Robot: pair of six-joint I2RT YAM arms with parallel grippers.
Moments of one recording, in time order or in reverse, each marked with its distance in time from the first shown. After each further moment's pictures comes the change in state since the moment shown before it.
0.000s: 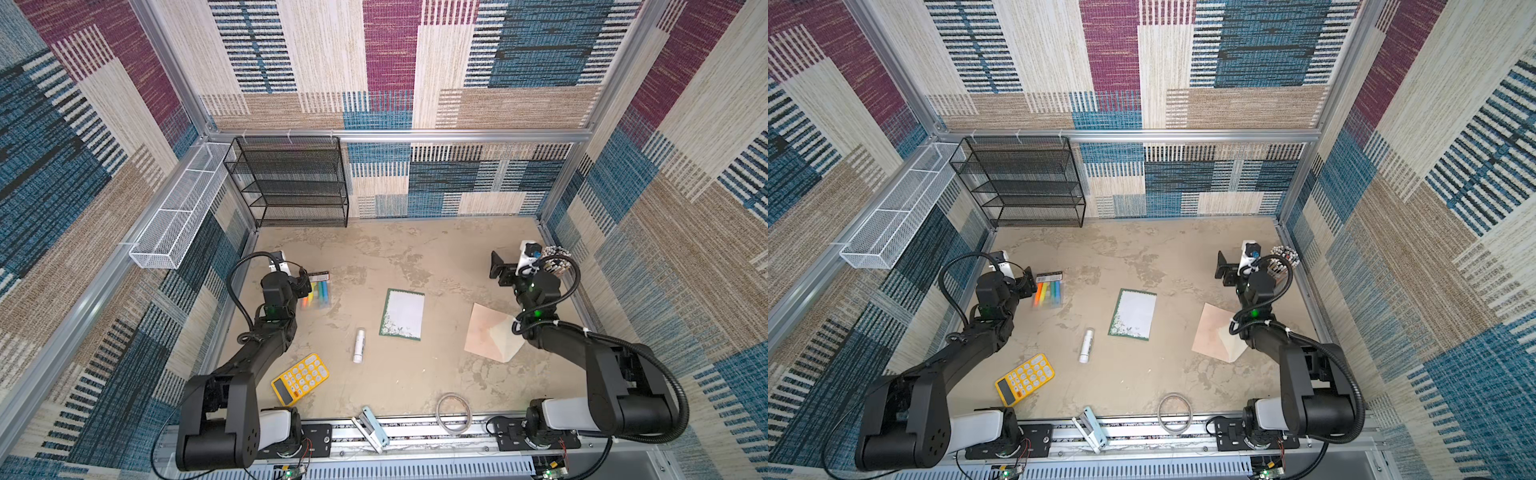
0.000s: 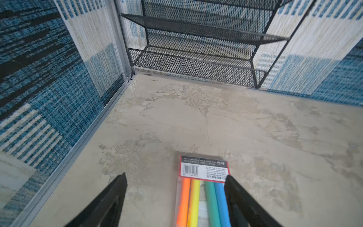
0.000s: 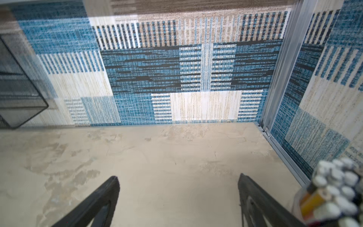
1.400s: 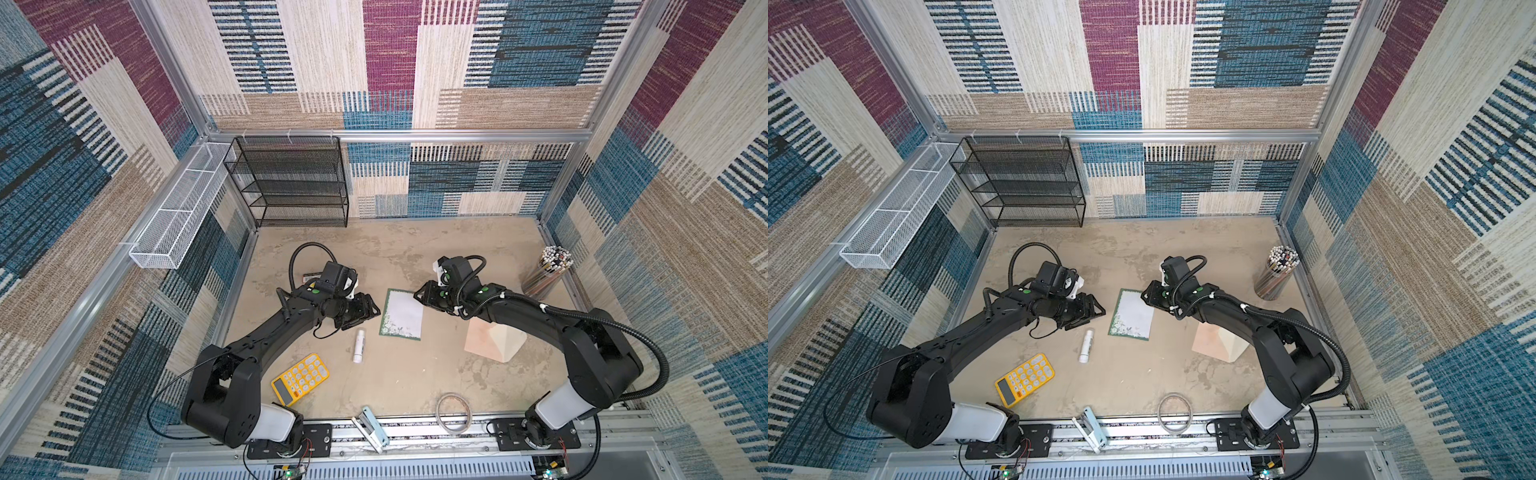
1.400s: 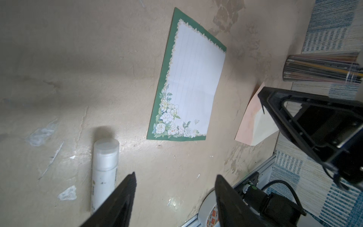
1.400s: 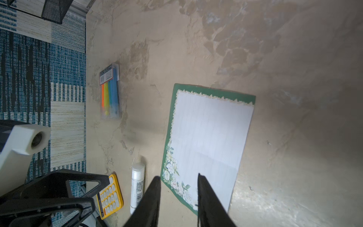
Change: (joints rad) left arm -0.412 0.193 0.343 -0.878 0.630 -0.518; right arm 0.550 0.254 0.408 -0.875 -0.270 0.692
